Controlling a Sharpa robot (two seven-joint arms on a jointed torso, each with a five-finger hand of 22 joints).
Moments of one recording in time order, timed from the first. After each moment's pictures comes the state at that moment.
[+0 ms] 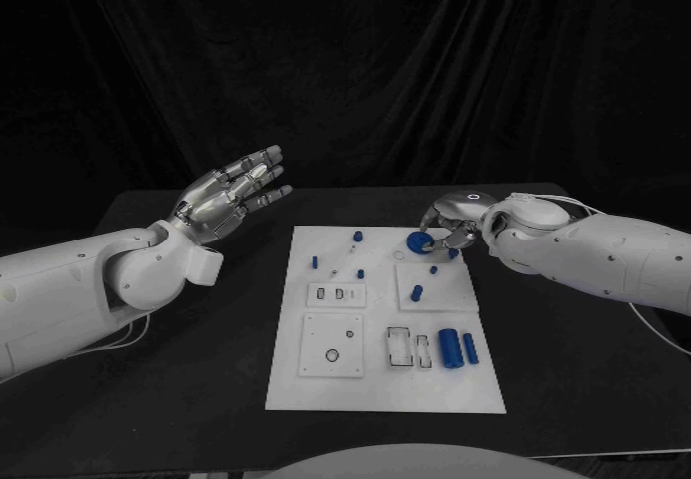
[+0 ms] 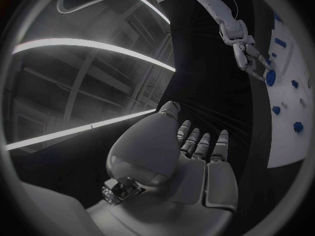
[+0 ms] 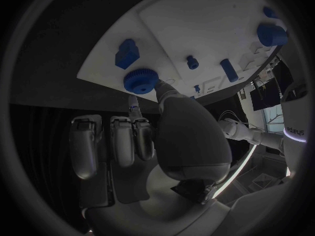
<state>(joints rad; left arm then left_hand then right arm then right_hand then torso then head) 1.30 -0.87 -0.21 1.39 0.07 0.24 0.58 1.55 0.20 -0.08 0.24 0.67 0.27 0.07 0.11 0.04 0.08 0.12 0.12 0.03 0.01 0.14 0.03 0.01 0.17 0.04 0.28 0.03 0.02 1.25 -0.70 -0.21 1.07 -1.55 -0.27 0.10 1.31 -0.14 0.15 0.29 0.21 0.85 0.12 0.12 0.28 1.46 0.02 1.57 1.31 1.47 -0.04 1.57 1.31 0.01 1.47 0.06 1.56 1.31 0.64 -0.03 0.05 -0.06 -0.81</state>
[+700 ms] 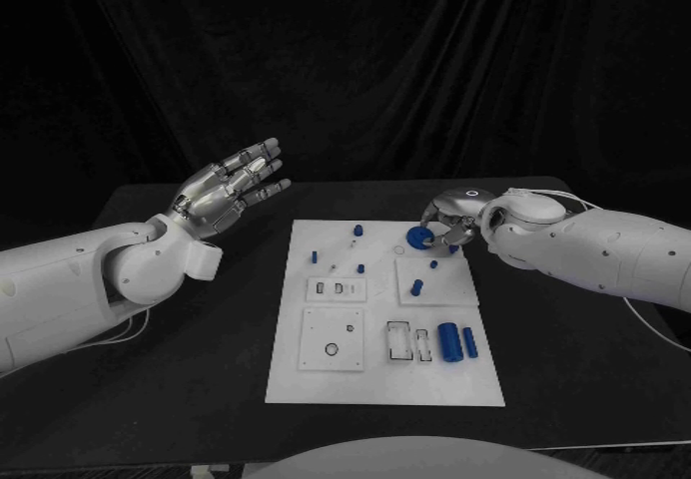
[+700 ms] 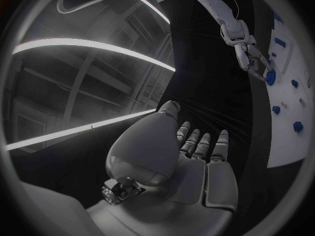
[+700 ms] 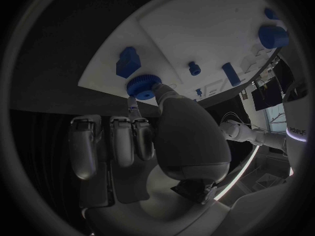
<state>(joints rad) 1.30 -0.87 -0.21 1.39 0.07 0.24 0.58 1.54 0.20 -0.07 0.24 0.67 0.26 0.08 0.10 0.04 0.07 0.11 0.12 0.03 0.01 0.14 0.03 0.01 0.17 0.04 0.28 0.03 0.02 1.24 -0.69 -0.20 1.05 -1.55 -0.24 0.08 1.31 -0.13 0.16 0.27 0.36 0.87 0.12 0.12 0.26 1.46 0.03 1.57 1.31 1.46 -0.04 1.57 1.31 0.01 1.47 0.07 1.56 1.31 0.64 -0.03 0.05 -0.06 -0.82</state>
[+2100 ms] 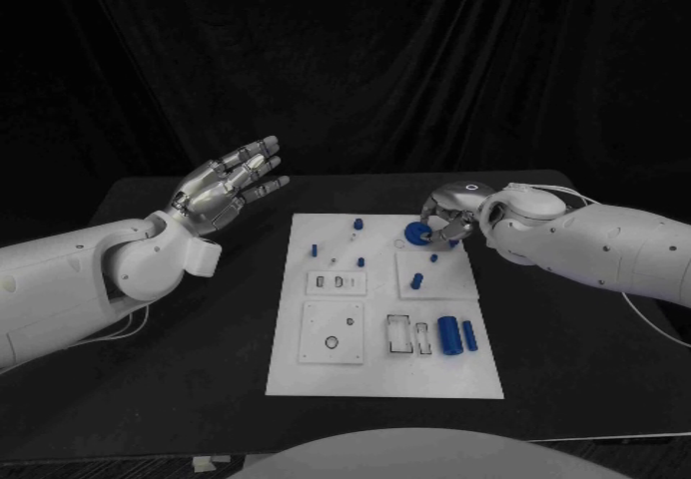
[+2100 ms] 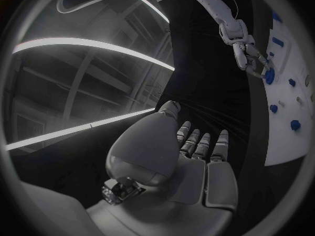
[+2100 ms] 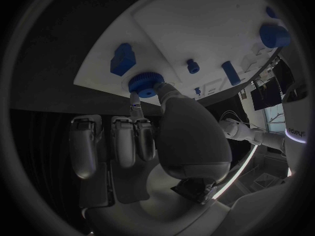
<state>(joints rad) 1.29 -0.87 -0.21 1.39 0.07 0.24 0.58 1.54 0.20 -0.07 0.23 0.67 0.27 0.09 0.10 0.04 0.07 0.11 0.12 0.03 0.01 0.14 0.03 0.01 0.17 0.04 0.28 0.03 0.02 1.23 -0.69 -0.20 1.06 -1.55 -0.27 0.09 1.28 -0.11 0.18 0.22 0.49 0.95 0.07 0.25 0.31 1.47 -0.02 1.57 1.31 1.47 -0.07 1.57 1.31 0.01 1.47 0.04 1.56 1.31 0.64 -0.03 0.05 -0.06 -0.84</state>
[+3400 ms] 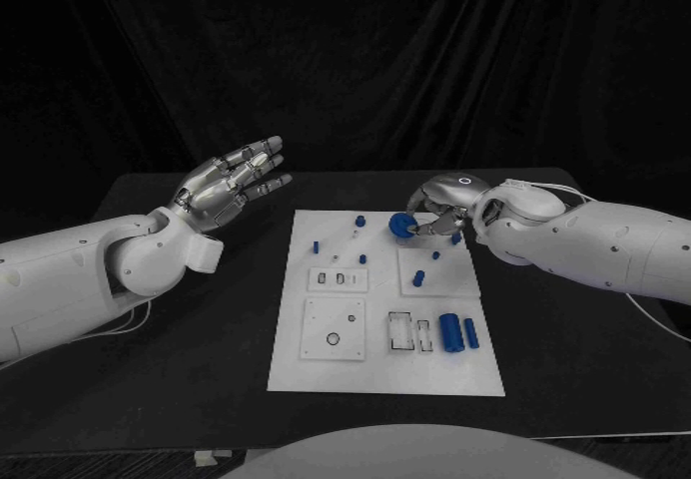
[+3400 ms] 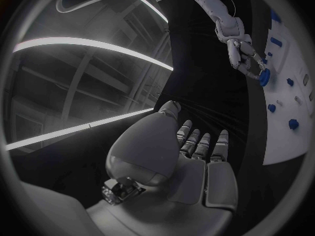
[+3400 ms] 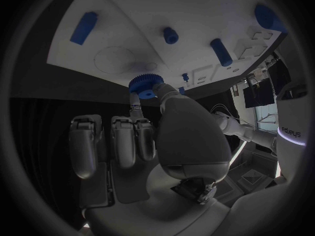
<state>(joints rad) 1.28 -0.87 -0.21 1.38 0.07 0.24 0.57 1.54 0.20 -0.06 0.23 0.67 0.29 0.11 0.11 0.04 0.07 0.11 0.12 0.03 0.01 0.14 0.03 0.01 0.17 0.04 0.28 0.03 0.02 1.25 -0.71 -0.21 1.18 -1.55 -0.35 0.09 1.28 -0.11 0.19 0.22 0.52 0.94 0.08 0.25 0.32 1.47 -0.02 1.57 1.31 1.47 -0.07 1.57 1.31 0.01 1.47 0.04 1.56 1.31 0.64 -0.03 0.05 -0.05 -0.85</state>
